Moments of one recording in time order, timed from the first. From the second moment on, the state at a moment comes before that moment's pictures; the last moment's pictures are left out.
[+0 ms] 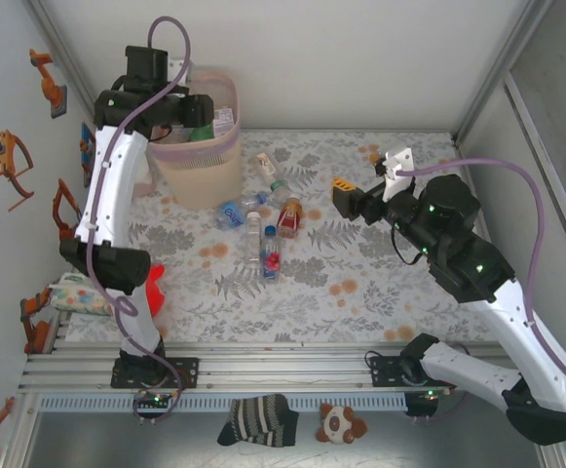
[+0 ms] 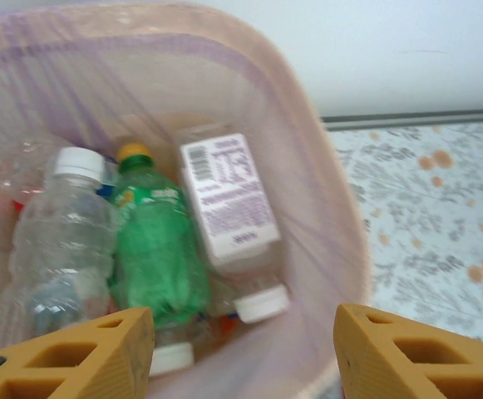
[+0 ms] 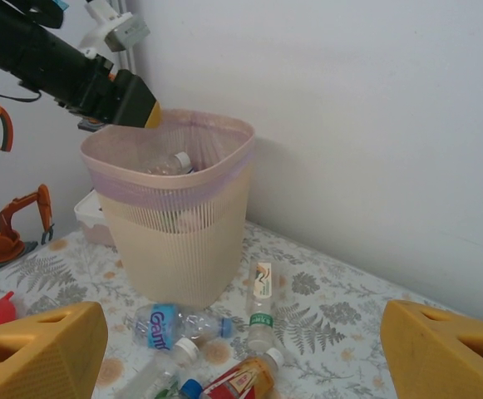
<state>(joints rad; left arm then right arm) -0.30 1.90 2.38 -1.16 0.09 -0.13 0.68 0.91 1.26 -0.43 0.03 -0.01</state>
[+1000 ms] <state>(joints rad) -0.63 1.55 1.47 -0.90 -0.08 -0.36 0.68 0.91 1.24 -0.44 0.03 -0.01</state>
